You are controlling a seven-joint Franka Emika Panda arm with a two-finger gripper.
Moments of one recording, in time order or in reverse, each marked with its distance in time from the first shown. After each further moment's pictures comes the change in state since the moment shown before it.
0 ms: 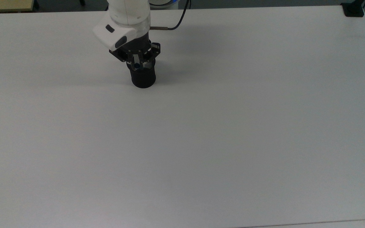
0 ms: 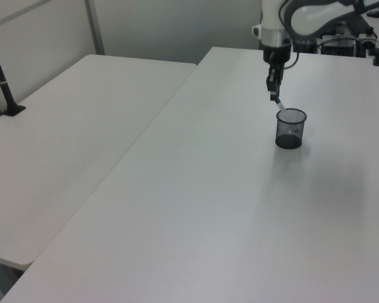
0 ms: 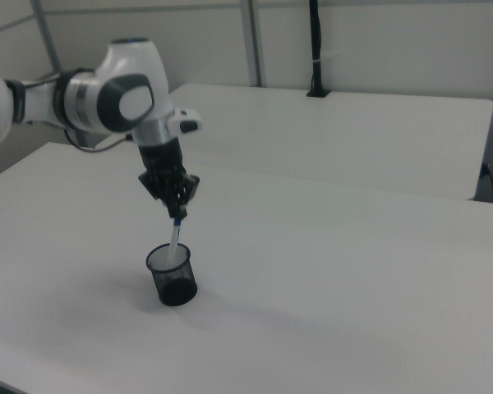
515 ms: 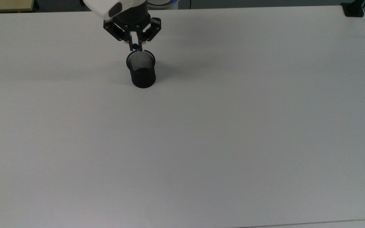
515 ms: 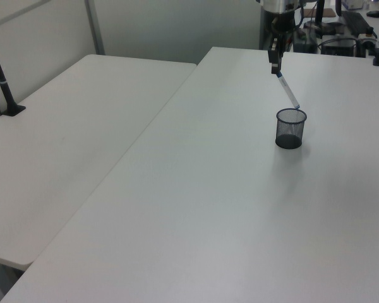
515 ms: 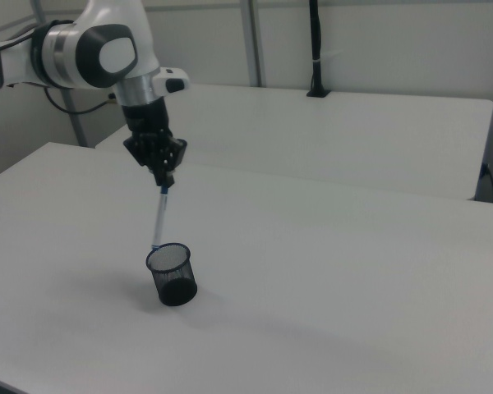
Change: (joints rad) arm 0.016 -0.028 0.008 0.159 0.014 -0.175 -0.003
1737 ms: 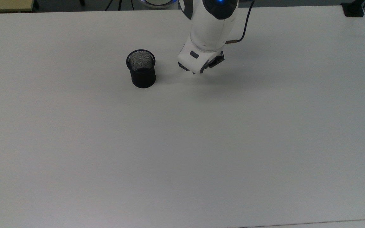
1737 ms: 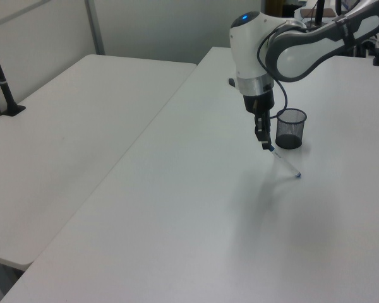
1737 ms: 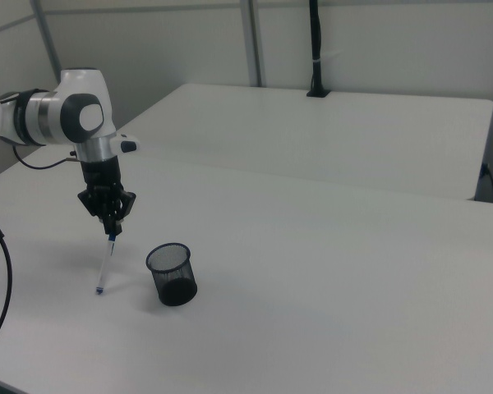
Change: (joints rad) arm 0.252 0.205 0.016 -0.065 0.028 0.080 0.130
